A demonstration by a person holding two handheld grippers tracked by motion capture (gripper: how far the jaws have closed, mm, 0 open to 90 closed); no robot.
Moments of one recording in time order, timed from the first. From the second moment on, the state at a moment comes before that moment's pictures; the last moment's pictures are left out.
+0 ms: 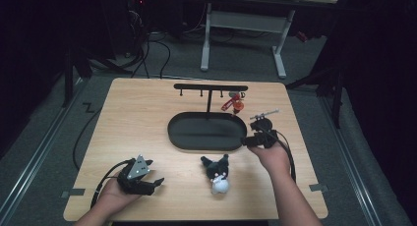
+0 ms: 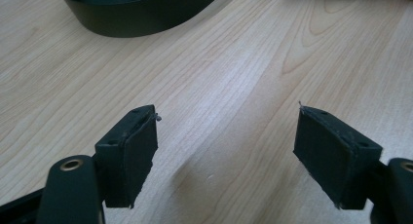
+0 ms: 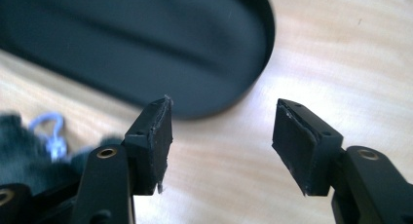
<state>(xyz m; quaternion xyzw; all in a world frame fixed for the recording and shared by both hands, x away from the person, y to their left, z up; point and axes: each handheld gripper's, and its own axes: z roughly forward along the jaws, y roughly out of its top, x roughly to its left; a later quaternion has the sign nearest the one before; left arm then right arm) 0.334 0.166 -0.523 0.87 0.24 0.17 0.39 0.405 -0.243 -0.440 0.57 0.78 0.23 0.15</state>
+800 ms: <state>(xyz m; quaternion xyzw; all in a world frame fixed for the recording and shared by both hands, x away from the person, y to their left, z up) 0.310 0.084 -0.506 0.85 0.28 0.14 0.43 0.261 -0.283 -0.510 0.54 0.72 0.38 0.21</state>
